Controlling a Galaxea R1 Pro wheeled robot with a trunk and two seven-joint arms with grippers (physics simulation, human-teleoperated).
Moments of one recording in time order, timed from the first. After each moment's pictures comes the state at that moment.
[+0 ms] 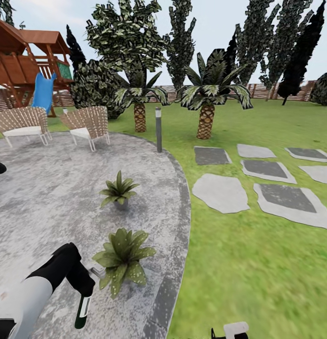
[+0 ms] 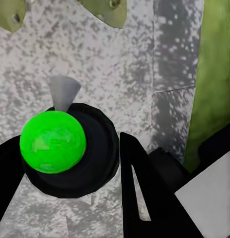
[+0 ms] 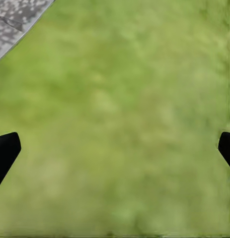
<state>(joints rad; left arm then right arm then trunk) -0.76 0.20 -0.03 -0.51 -0.91 0.72 -1.19 -0.37 0.03 0.16 -0.06 0.10 -0.50 -0.27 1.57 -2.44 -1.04</state>
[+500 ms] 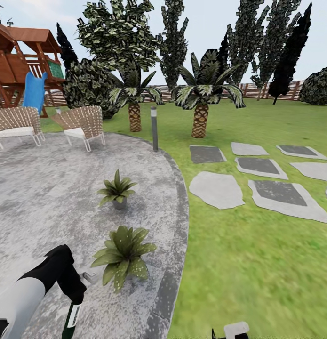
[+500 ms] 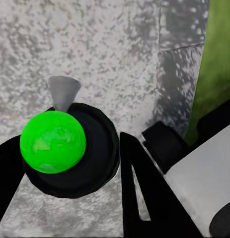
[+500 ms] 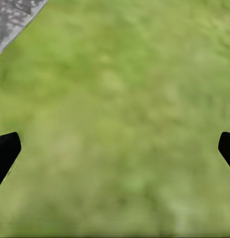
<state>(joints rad) -0.76 0.24 -0.03 -0.49 -0.98 0.72 -1.28 -0.37 0.03 0.16 -0.06 0.11 -0.50 -0.27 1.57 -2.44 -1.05</state>
